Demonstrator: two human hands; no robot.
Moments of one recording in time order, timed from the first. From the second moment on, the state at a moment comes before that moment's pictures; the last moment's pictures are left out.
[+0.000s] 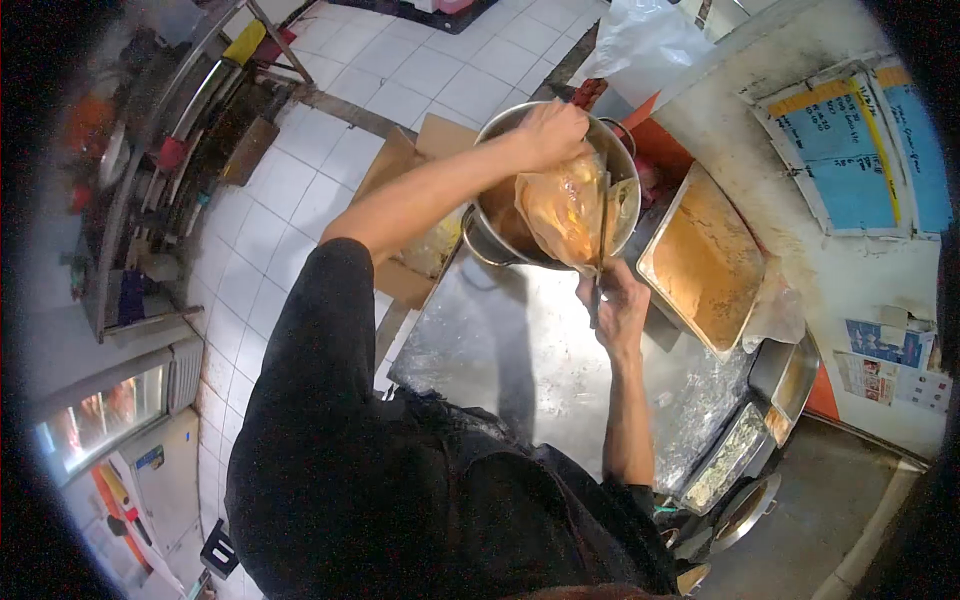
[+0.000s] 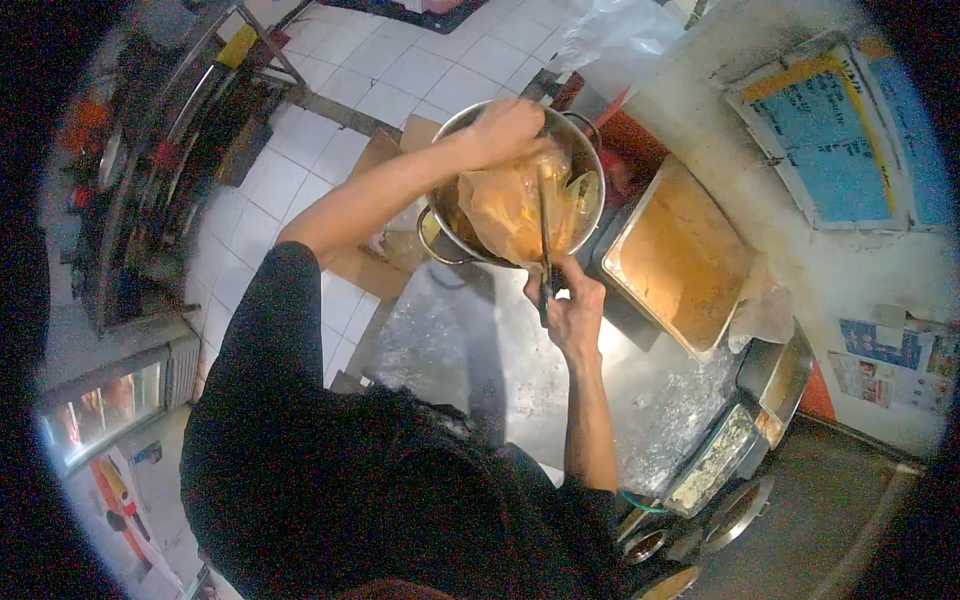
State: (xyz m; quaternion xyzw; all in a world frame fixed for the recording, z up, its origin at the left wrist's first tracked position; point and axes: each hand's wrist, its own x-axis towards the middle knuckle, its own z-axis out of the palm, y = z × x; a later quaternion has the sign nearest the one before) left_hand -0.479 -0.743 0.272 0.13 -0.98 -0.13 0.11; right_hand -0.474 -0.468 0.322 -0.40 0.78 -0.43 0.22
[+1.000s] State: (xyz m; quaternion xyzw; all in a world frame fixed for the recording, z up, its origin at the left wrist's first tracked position) left_hand -0.413 -0.738 0.368 -0.04 -0.87 -0.35 0.35; right_hand -0.483 -0.488 0.309 -0.23 0.71 -0.63 0.21
